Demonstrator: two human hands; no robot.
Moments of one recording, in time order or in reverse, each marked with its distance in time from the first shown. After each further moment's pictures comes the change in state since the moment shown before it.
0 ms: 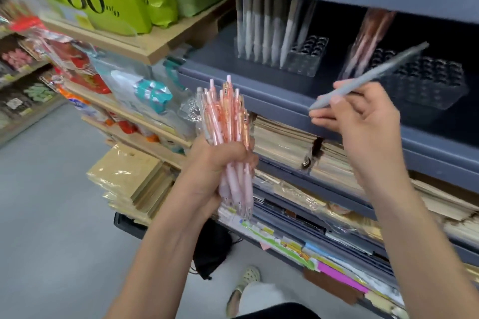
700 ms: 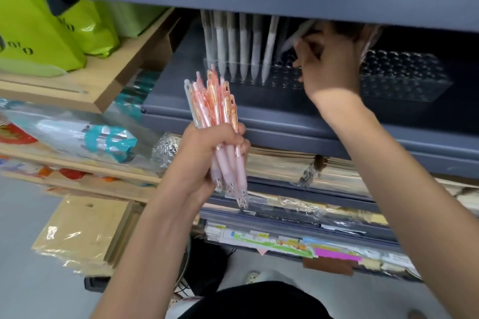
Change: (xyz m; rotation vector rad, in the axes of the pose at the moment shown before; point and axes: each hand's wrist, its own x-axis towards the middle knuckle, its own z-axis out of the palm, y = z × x) left_hand 0.111 0.033 -0.028 -0.092 -0.220 -0.217; right_hand 0.124 -0.004 0.058 -0.787 0.263 -0.090
